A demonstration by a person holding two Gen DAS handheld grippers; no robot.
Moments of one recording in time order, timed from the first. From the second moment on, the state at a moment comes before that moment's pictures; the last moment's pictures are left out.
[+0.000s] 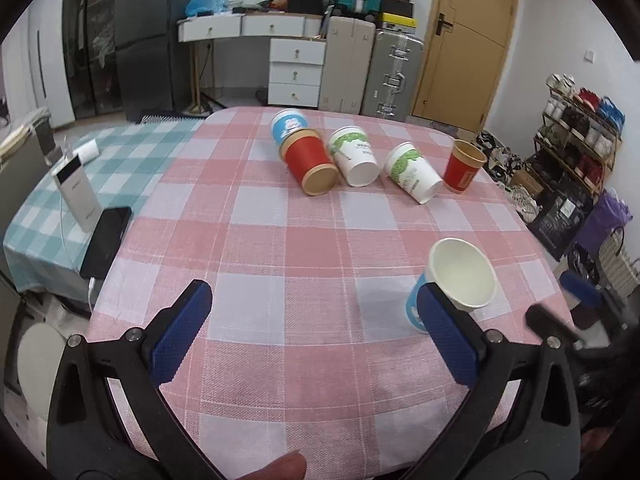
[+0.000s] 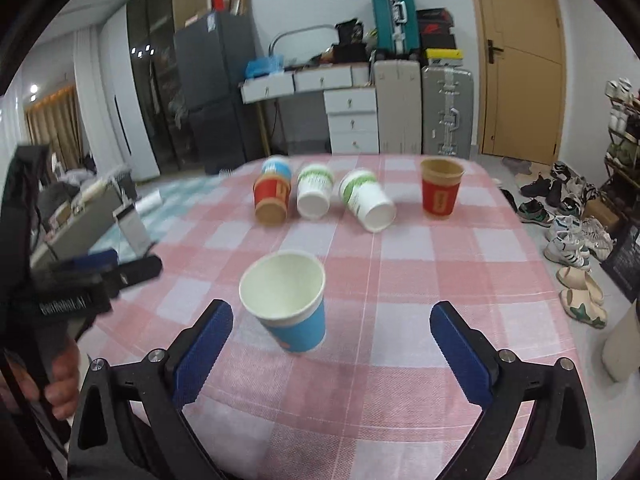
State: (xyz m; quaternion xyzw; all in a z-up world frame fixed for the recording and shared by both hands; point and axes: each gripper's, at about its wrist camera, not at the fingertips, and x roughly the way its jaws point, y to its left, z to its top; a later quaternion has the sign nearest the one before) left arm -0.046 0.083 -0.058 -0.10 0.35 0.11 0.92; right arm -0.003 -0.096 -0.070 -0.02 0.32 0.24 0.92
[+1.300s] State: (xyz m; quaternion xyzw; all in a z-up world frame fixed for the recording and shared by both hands) left arm -0.062 0.026 -0.020 -0.08 0.33 0.07 0.94; right arm -0.030 -0.114 -0.036 0.00 0.30 0.27 0.92
